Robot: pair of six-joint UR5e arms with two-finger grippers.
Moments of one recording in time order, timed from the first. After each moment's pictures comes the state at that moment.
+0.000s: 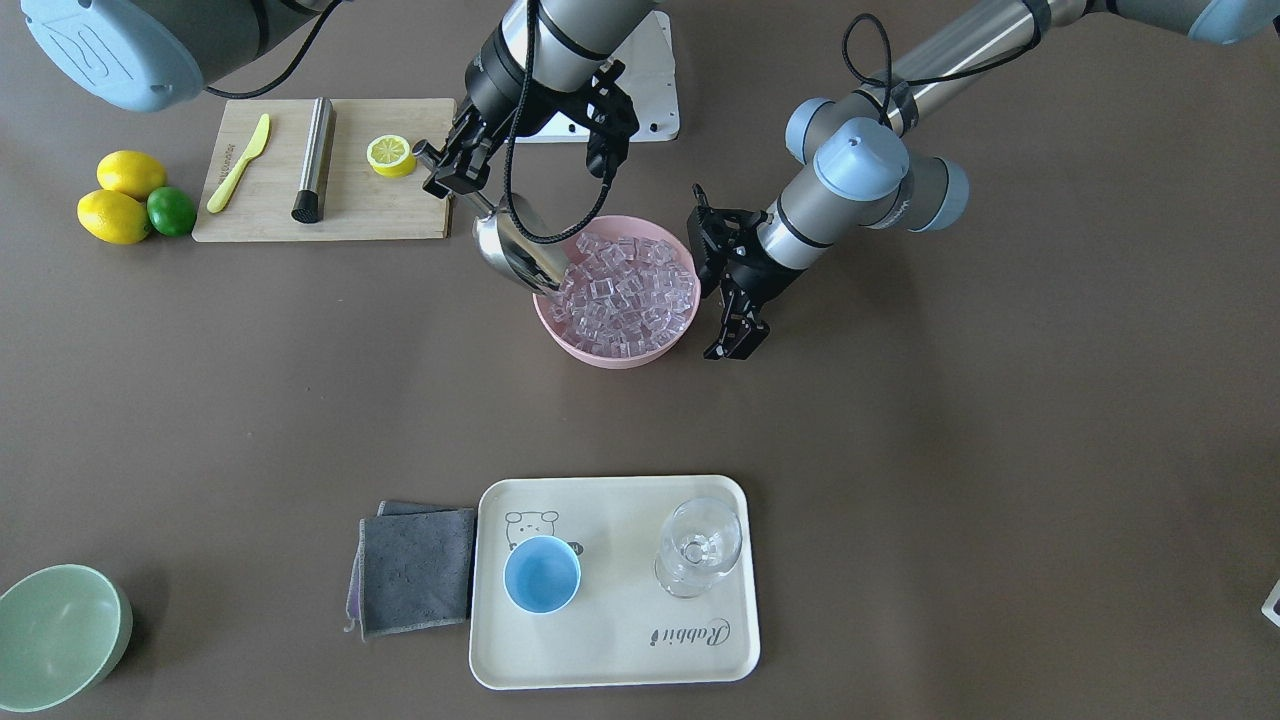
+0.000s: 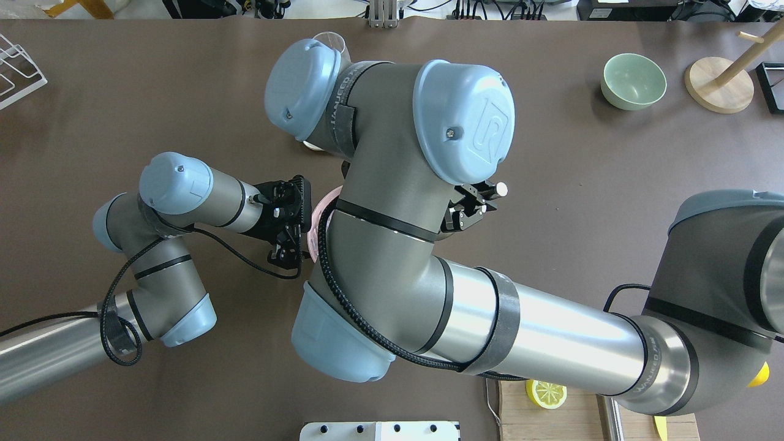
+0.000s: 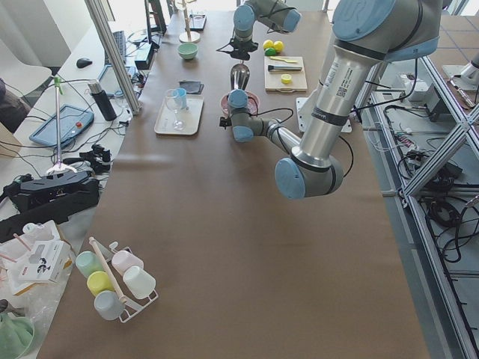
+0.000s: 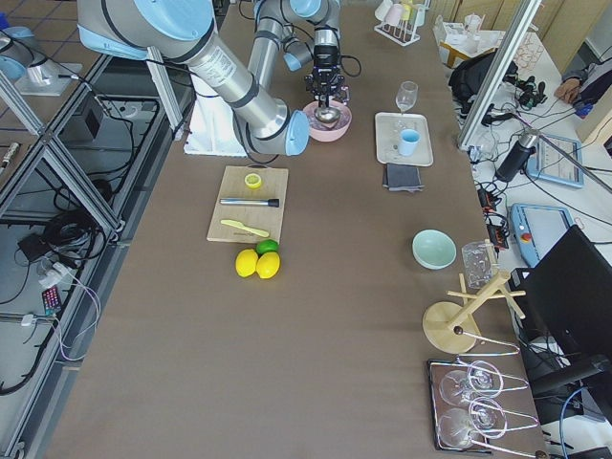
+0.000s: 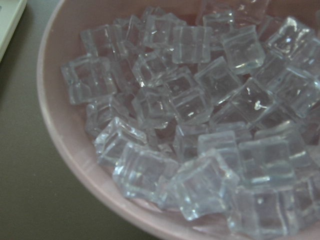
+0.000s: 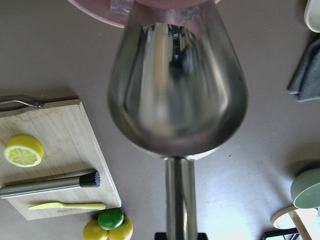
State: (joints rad) left arm -0.58 -2.05 -1.50 -2.34 -2.00 0.19; right arm 0.51 -0.46 1.69 -2.73 1.59 -0.37
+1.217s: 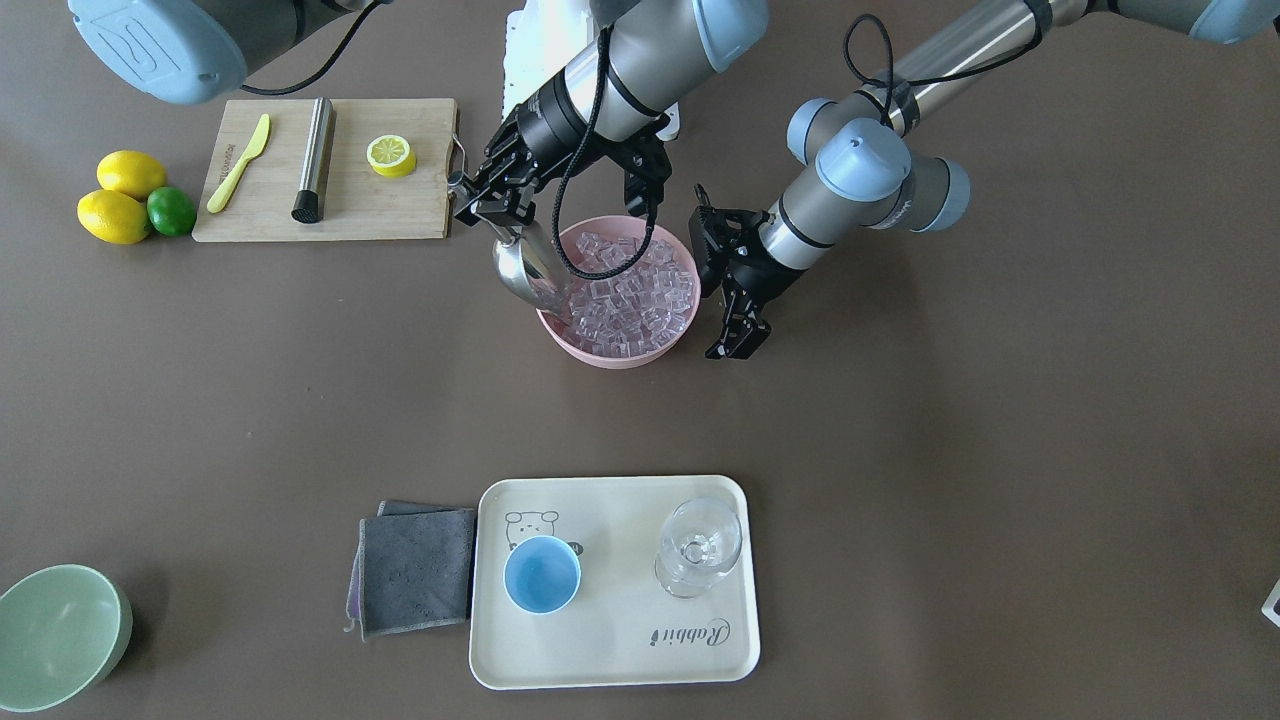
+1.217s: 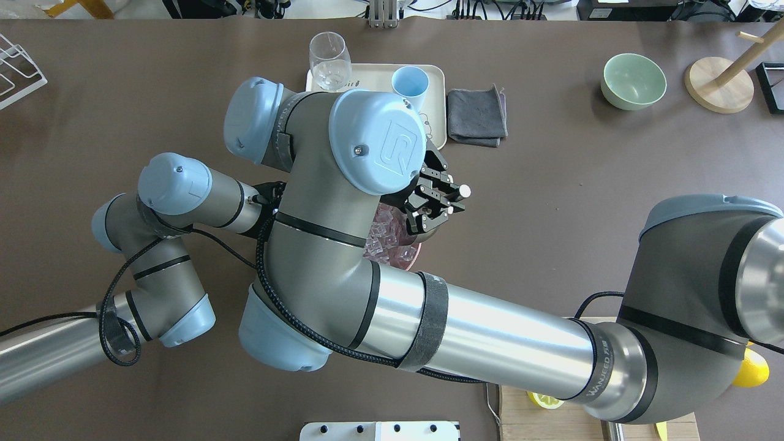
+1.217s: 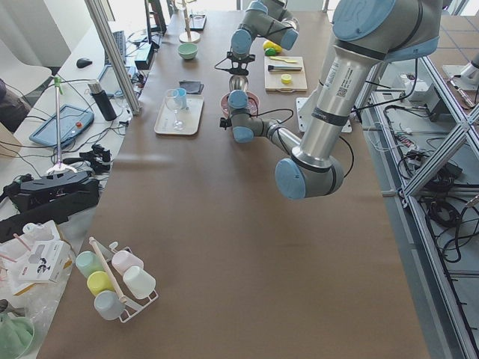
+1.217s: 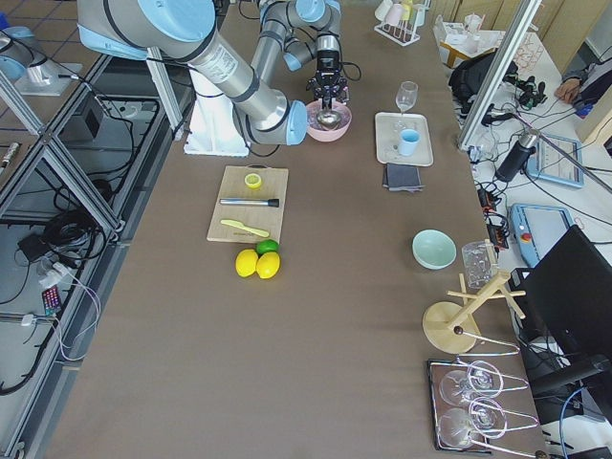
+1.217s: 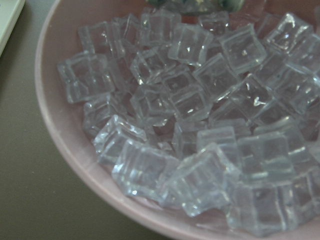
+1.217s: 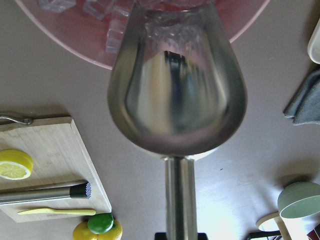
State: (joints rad) left arm -0.58 -2.04 -1.50 -2.34 -2.00 0.19; right arm 0.47 -0.39 1.48 -2.66 1.53 -0.37
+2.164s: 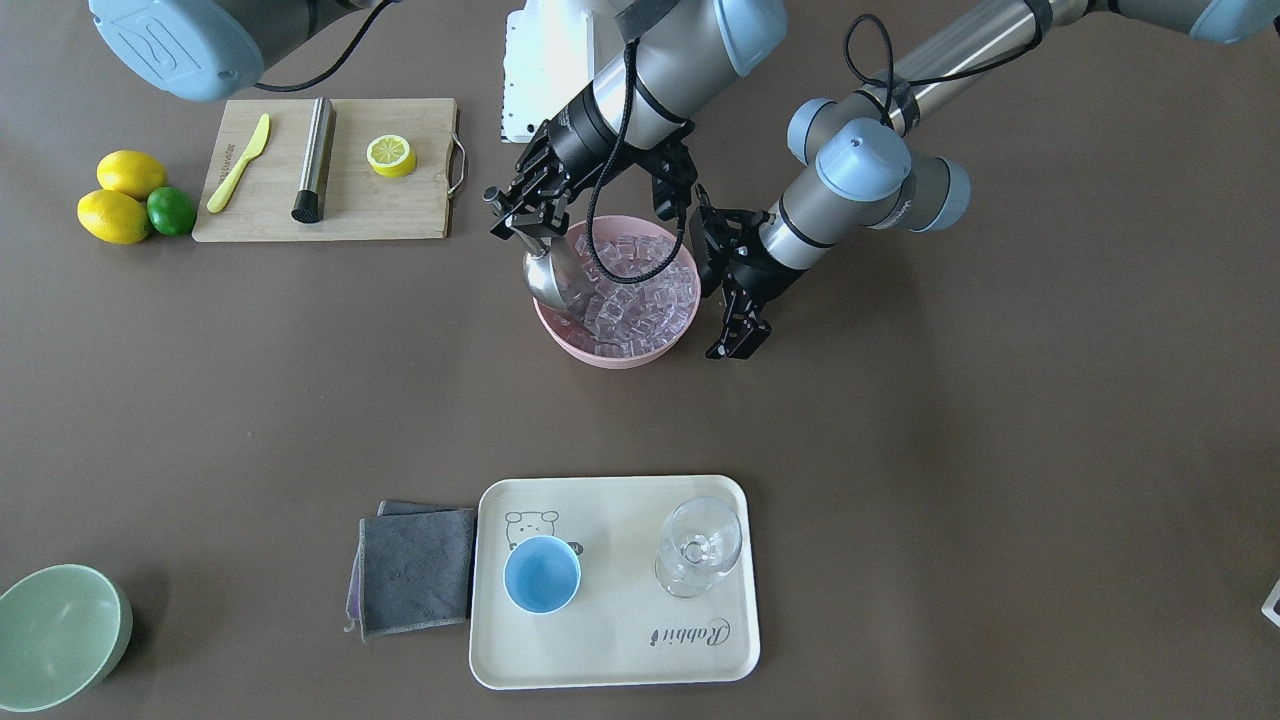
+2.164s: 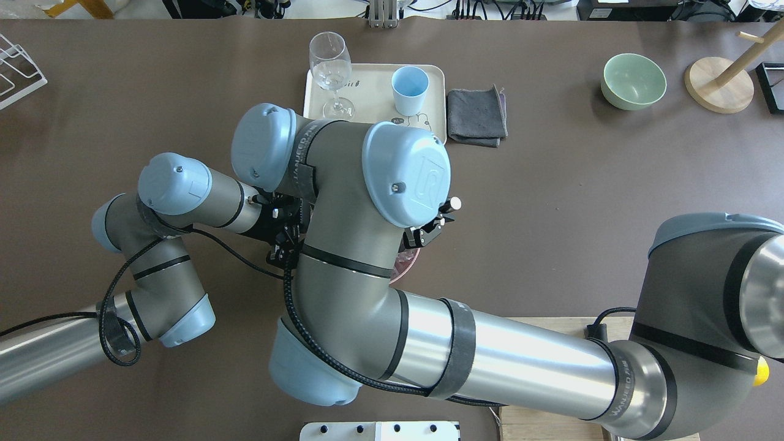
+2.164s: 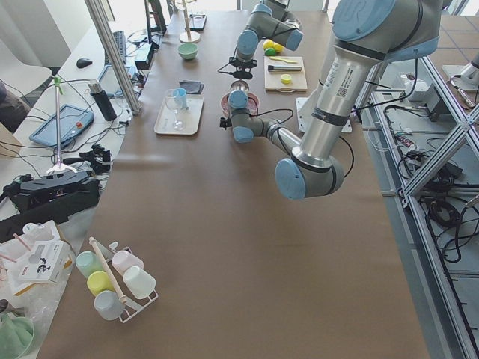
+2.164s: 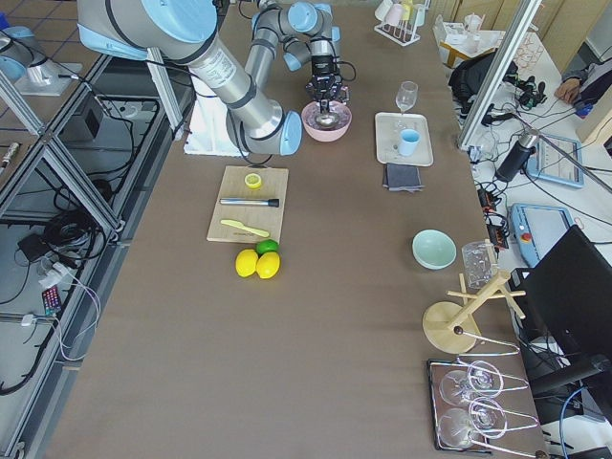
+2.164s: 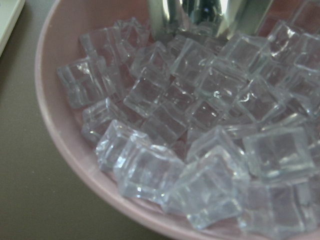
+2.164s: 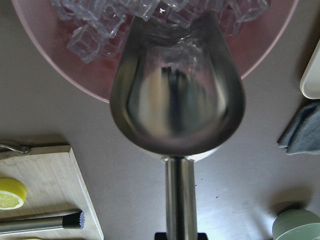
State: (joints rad) left arm -0.58 -2.04 -1.50 -2.34 -2.00 0.19; right arm 0.44 -0.45 1.57 -2.56 1.52 -0.36
